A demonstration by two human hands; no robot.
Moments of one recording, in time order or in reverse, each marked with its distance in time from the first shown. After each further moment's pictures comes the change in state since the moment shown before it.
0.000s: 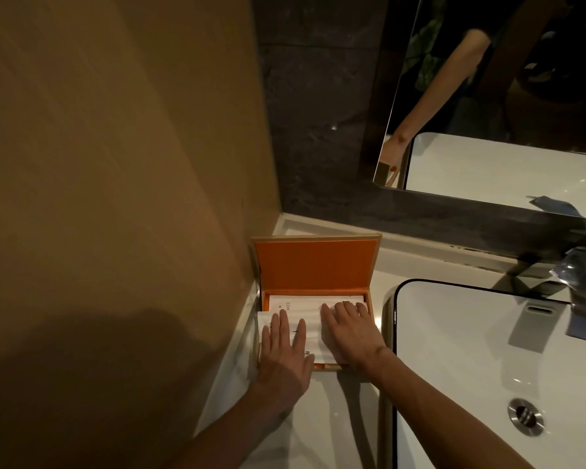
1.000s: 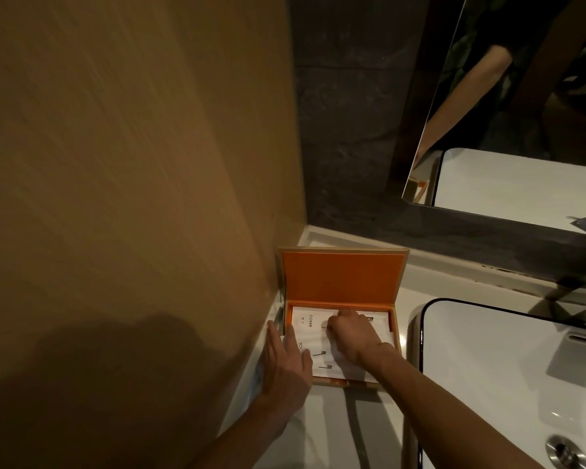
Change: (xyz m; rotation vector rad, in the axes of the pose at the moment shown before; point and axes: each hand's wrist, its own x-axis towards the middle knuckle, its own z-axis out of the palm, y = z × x) left_hand -0.003 -0.017 -0.026 -0.484 0.125 -0.308; right_hand 0.041 -0.021 -0.018 0.313 -0.005 0.069
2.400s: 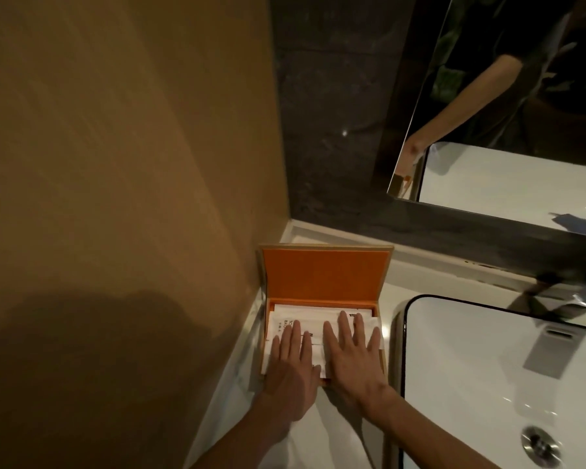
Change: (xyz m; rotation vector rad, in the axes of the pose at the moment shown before) left_hand 0.004 0.012 0.035 0.483 -0.070 0.384; right_hand -0.042 0.021 0.049 -0.200 -0.015 0.134
